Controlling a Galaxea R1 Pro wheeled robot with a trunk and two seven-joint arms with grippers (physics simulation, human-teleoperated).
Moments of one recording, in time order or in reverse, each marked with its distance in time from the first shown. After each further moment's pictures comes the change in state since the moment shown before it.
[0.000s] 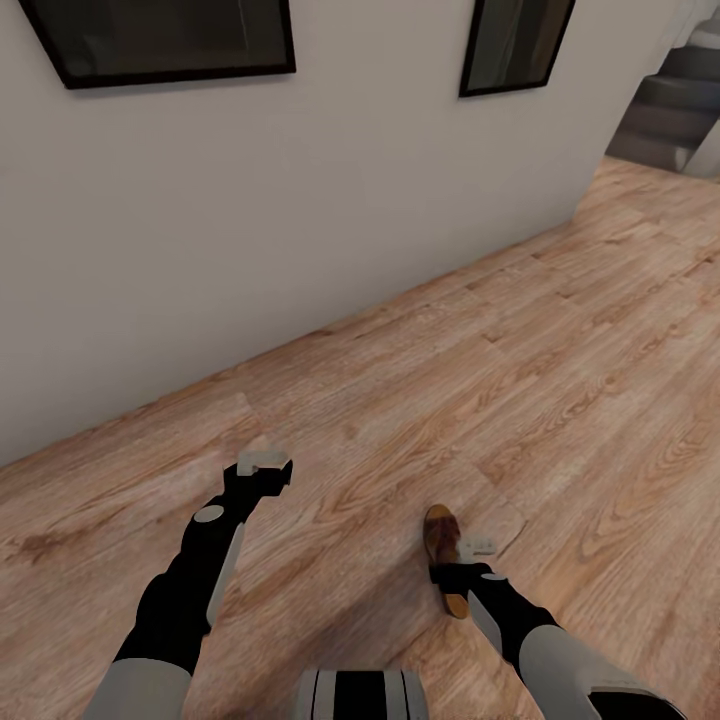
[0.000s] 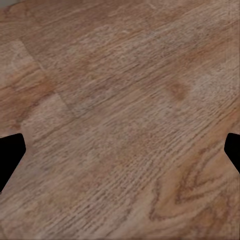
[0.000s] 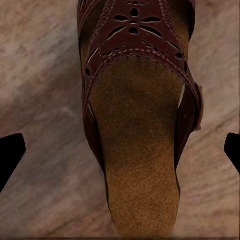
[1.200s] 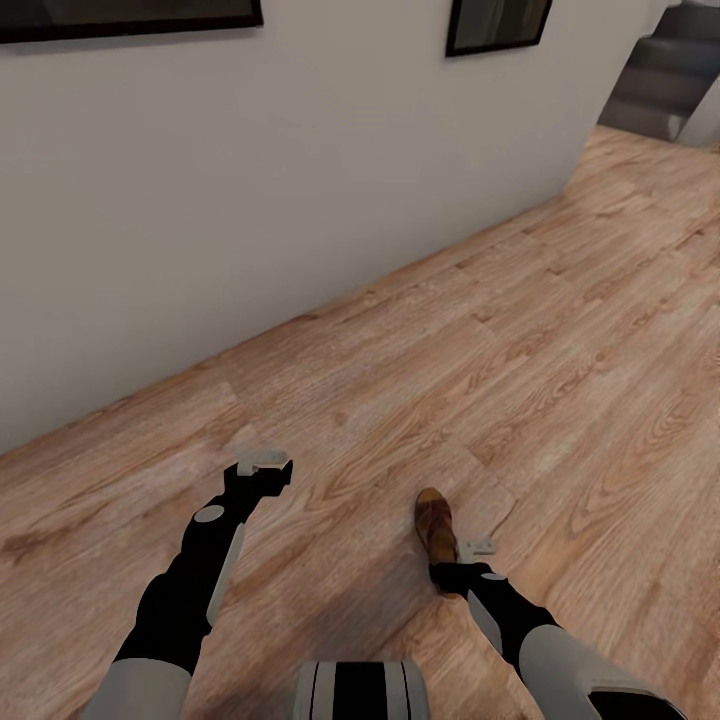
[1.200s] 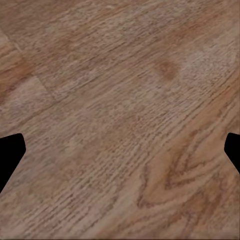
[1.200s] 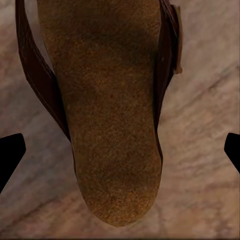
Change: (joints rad) left arm 0.000 0.000 -0.001 0.000 0.000 0.000 0.001; right arm -0.001 0.000 0.000 -0.001 0.000 0.000 0.000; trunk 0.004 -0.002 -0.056
